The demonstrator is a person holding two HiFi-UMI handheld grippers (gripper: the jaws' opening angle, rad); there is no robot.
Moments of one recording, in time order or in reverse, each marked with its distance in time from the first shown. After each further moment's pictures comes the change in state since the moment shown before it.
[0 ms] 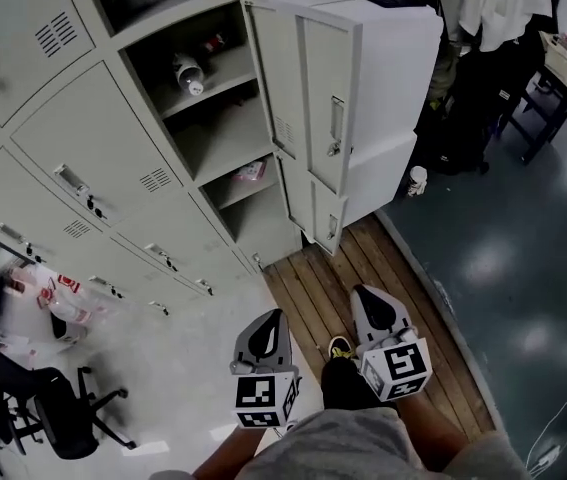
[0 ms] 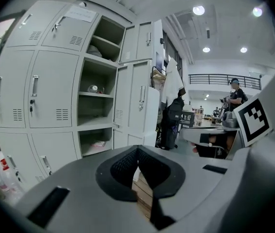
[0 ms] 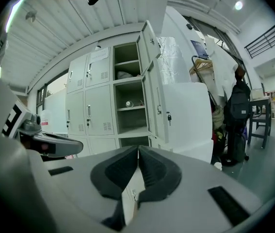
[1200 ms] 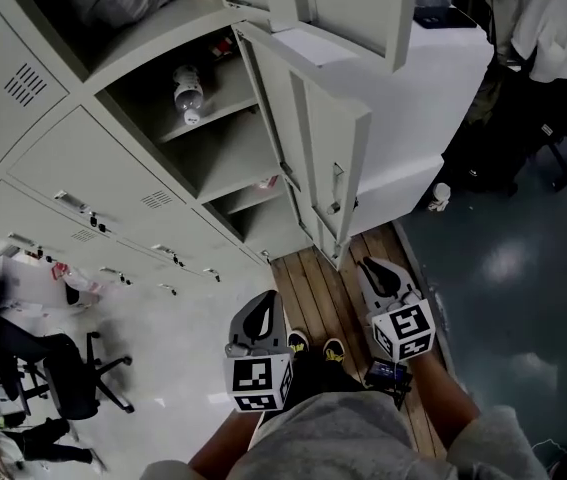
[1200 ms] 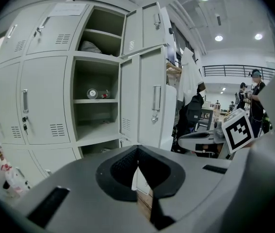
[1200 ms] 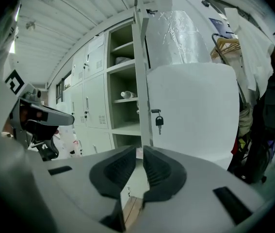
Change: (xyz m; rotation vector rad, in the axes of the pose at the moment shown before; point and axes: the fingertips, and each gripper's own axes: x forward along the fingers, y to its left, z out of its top) left arm 0.110 0.014 0.095 -0.007 0.052 0.177; right arm 0.134 -0.116 0.034 -0.093 0.134 0.244
